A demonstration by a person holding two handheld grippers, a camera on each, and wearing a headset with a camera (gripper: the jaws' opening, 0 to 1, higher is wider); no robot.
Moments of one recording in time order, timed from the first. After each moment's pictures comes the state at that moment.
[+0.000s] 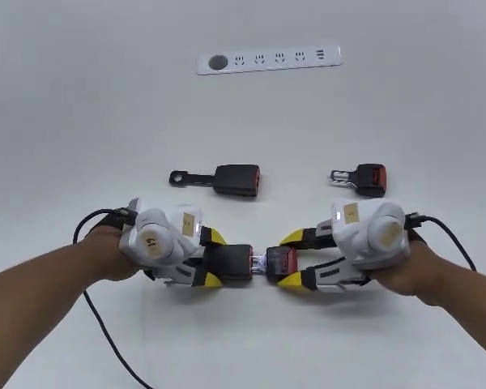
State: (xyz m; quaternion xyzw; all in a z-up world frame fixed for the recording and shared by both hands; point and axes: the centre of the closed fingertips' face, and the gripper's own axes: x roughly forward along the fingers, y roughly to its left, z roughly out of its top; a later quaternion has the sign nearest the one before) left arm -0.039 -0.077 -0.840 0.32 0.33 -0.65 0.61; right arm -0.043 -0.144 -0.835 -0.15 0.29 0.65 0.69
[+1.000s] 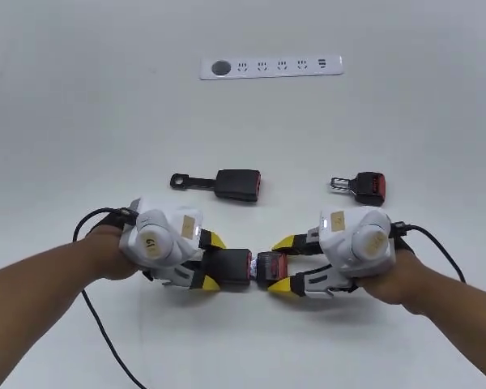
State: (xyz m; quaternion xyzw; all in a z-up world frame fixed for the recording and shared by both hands) left arm -0.037 -0.077 -0.842 0.32 0.31 -0.66 0.60; right arm -0.042 -0.137 -0.836 -0.16 0.29 0.64 0.69
